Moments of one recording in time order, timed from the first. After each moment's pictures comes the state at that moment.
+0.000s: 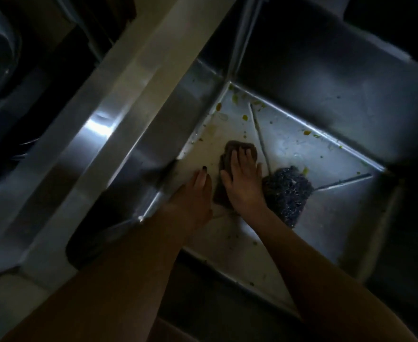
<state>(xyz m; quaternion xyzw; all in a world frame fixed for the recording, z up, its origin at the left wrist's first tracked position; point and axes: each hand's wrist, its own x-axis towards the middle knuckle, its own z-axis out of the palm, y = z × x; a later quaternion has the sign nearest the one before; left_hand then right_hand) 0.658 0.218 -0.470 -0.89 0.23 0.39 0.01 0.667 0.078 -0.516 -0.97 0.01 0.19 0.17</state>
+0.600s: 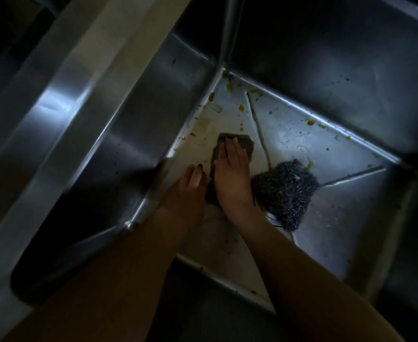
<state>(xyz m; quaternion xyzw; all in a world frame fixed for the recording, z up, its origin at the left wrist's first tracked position) 0.660 0.211 -0.481 -0.91 0.18 0.36 -0.04 0.676 0.097 -0.547 -0.98 -0.02 0.12 0.13</state>
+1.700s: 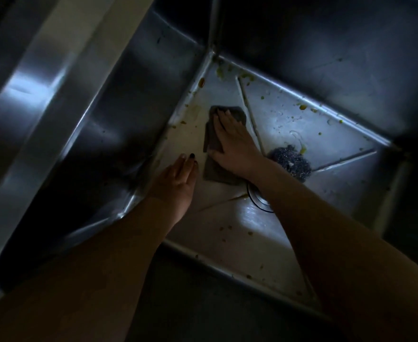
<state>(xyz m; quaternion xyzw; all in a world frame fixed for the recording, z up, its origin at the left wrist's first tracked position) 0.656 0.222 -0.493 -0.90 0.24 0.36 0.03 0.716 0.053 -0.536 -0.95 -0.13 0.24 0.16</state>
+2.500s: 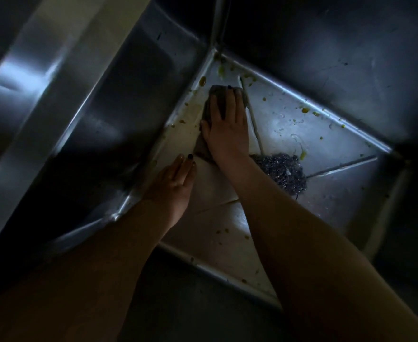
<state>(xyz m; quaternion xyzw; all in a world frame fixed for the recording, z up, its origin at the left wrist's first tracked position) 0.654 0.223 -0.499 -0.90 0.22 0.36 0.01 0.736 0.087 -0.545 -0.99 0.00 0.09 0.11</state>
